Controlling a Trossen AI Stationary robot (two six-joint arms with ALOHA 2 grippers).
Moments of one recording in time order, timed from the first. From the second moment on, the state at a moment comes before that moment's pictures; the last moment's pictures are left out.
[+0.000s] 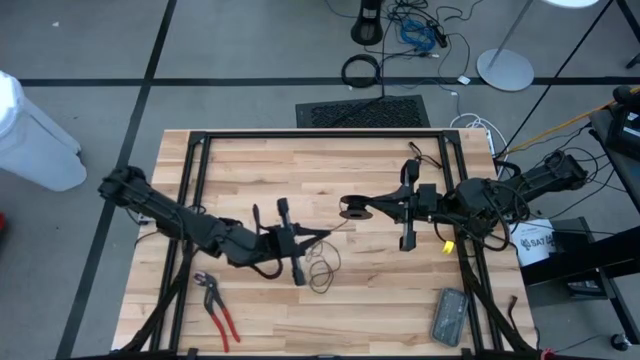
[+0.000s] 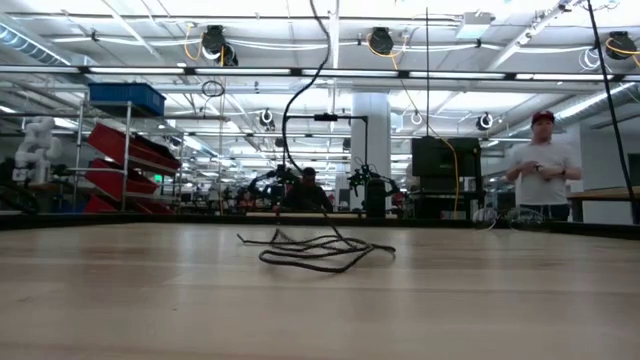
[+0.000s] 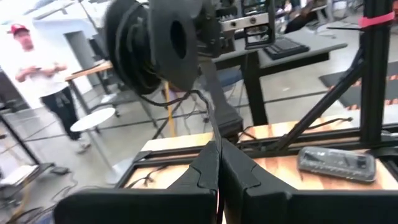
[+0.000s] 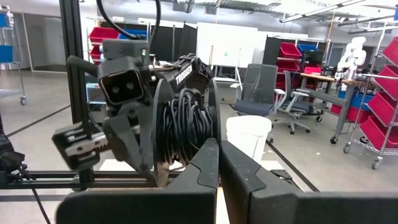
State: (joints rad) left arm -0.45 1.49 1.24 0.22 -0.70 0.25; right arm 0.37 1.01 0.96 0.18 0.47 -0.08
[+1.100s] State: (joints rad) left arm -0.65 1.40 1.26 0.24 -0.88 0.38; right arm 0.36 1.02 0.96 0.08 0.47 -0.16
